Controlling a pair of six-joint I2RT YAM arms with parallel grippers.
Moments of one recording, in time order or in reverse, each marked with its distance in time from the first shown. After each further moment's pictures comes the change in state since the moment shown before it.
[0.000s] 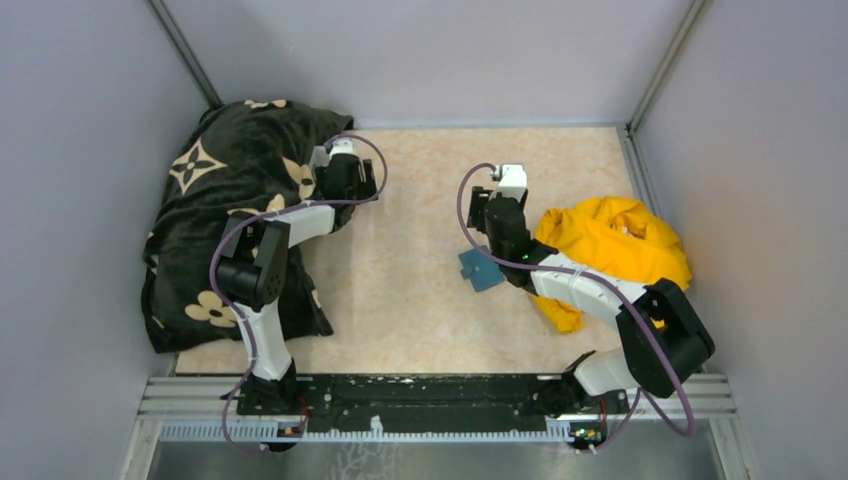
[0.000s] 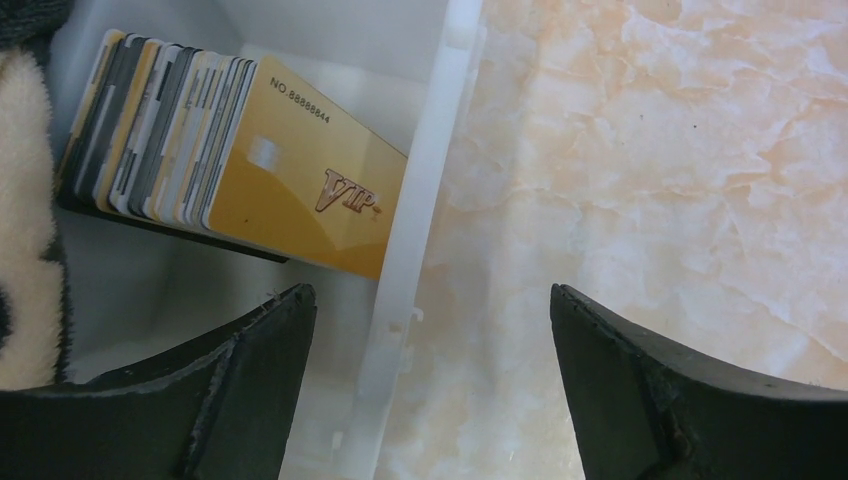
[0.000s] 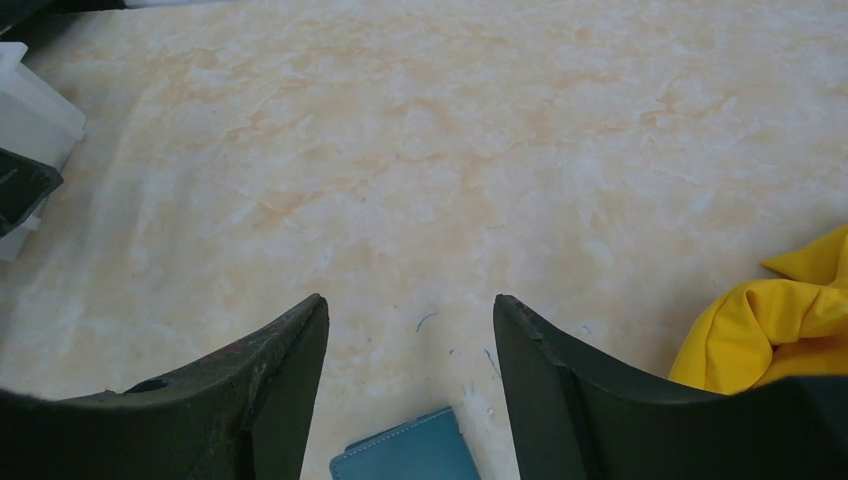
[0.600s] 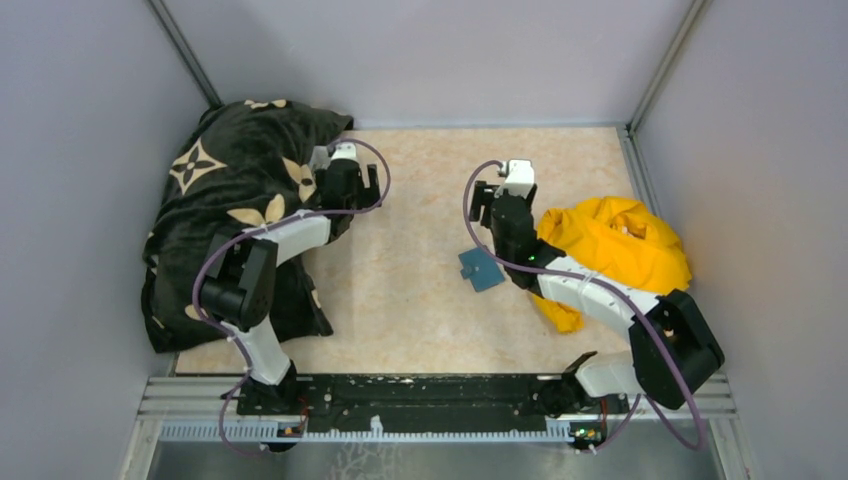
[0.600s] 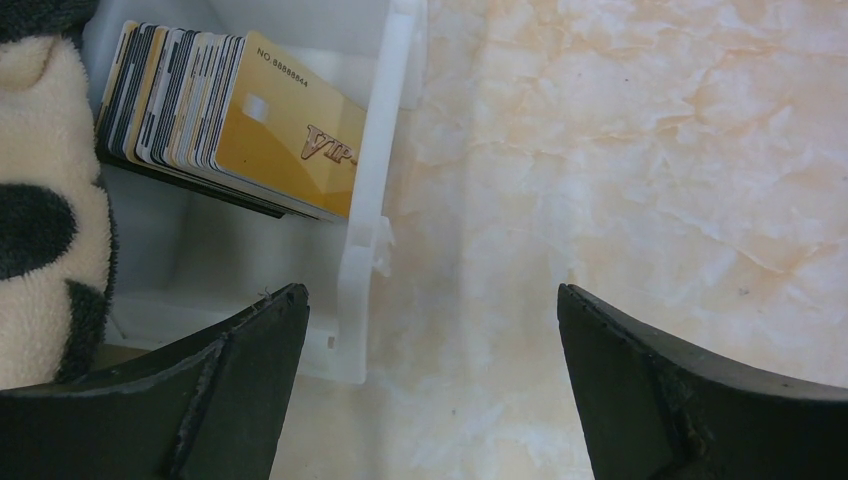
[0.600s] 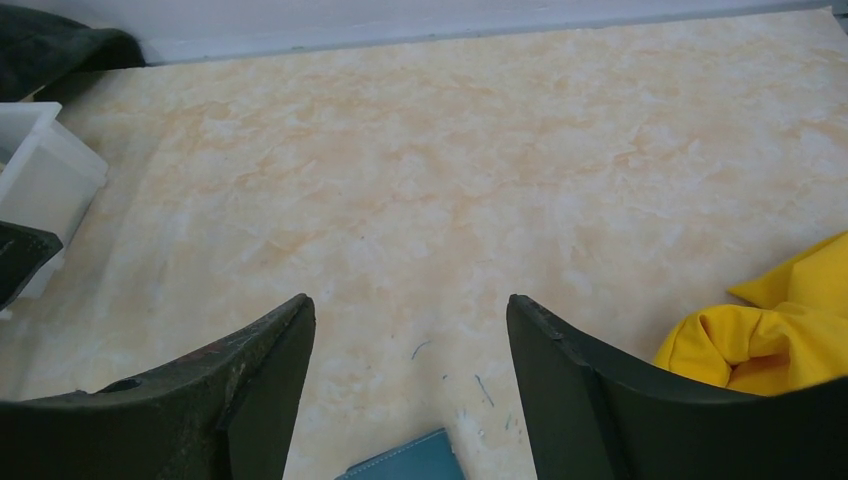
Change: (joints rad) left arm -0.042 -0.154 -0.103 -0.018 0.020 0.035; right arm 0.000 -0.066 0.002 0.015 0.026 -0.029
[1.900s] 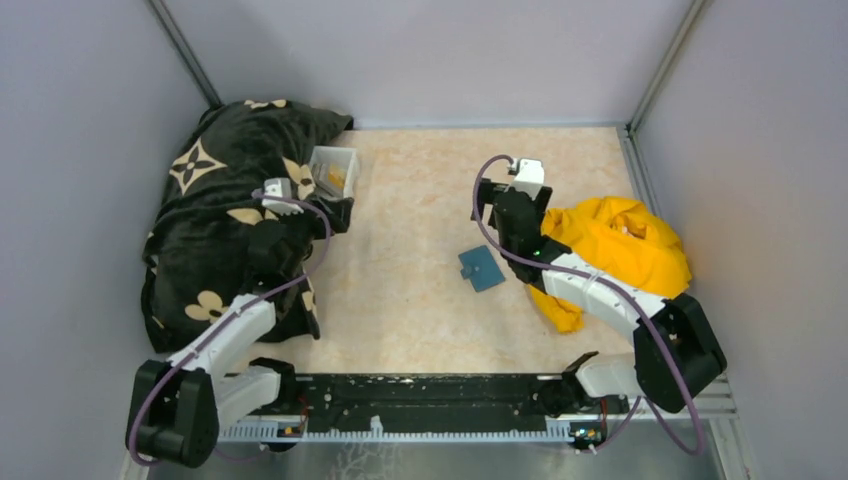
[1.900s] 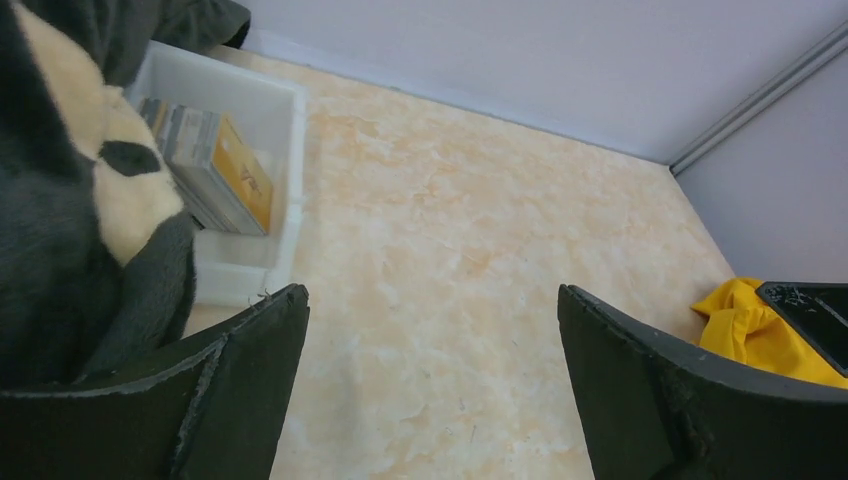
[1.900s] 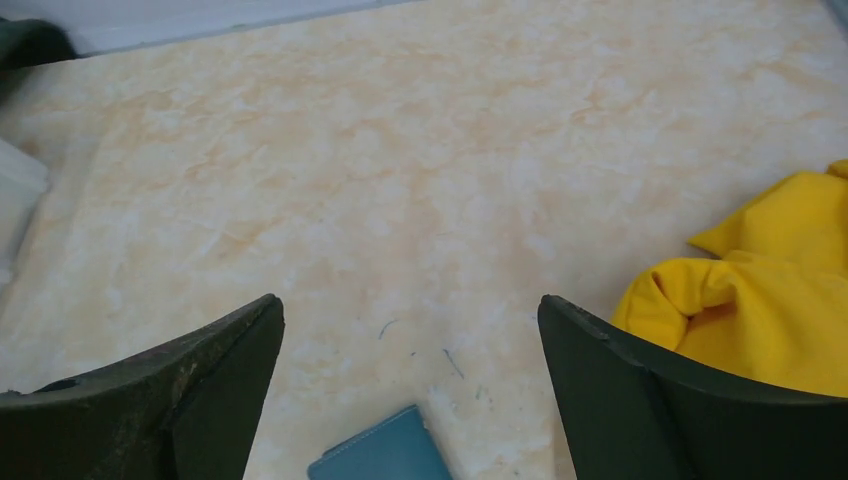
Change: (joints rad) left arm 0.179 -0.747 -0.624 0.401 0.442 -0.239; right arm -0.048 -0.017 0.031 -0.151 -0.021 0.112
